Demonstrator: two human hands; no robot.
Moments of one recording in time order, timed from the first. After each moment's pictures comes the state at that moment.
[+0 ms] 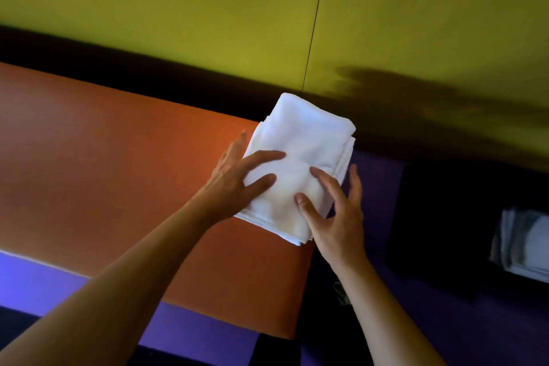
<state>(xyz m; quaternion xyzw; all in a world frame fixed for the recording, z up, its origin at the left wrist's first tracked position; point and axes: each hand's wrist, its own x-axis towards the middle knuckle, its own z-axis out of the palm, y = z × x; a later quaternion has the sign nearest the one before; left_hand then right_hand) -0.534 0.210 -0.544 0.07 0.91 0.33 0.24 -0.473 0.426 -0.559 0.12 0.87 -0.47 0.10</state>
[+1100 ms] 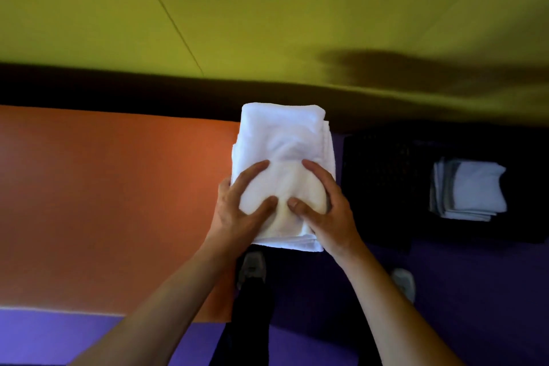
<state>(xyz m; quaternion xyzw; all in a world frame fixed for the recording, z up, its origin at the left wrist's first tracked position) -0.455 0.387 -0.547 -0.06 0.83 0.53 0.19 -0.430 0.577 -0.559 0.19 0.72 -0.65 0.13</state>
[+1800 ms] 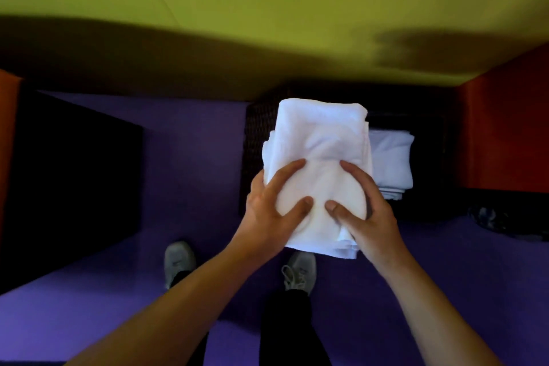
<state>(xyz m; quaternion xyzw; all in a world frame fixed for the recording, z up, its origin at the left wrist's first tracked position) -0.343 0.839 -0.635 -0.02 0.80 0.53 0.26 -0.305 1.032 -0.635 0.24 0.72 -0.63 0.14</state>
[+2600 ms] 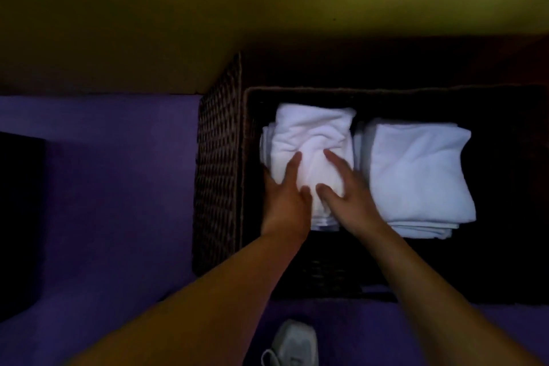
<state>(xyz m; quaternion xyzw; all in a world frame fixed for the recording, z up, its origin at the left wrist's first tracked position) -0.401 0.965 -0.954 -0.06 0.88 0.37 0.28 -0.380 1.110 -0.979 0.21 0.84 -0.47 0.18</state>
